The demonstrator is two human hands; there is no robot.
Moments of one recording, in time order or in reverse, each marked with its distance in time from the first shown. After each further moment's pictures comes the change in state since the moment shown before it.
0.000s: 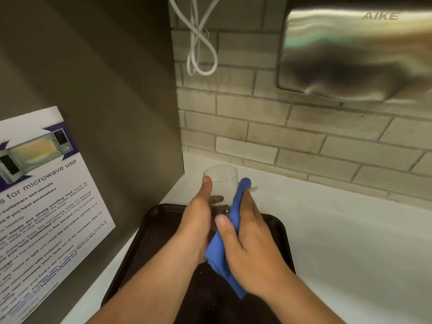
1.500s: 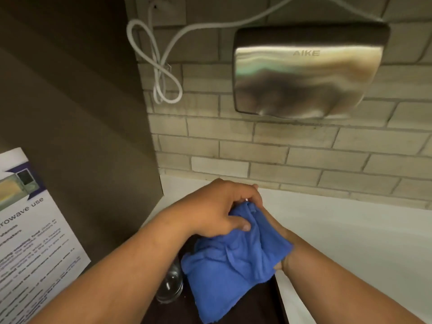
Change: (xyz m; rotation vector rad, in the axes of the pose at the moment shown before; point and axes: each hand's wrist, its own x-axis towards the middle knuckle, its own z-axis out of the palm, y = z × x) left_hand -0.010 0.058 0.063 1.374 -0.605 0.749; right_hand 0.041 0.028 -0.072 1.082 -0.126 0.420
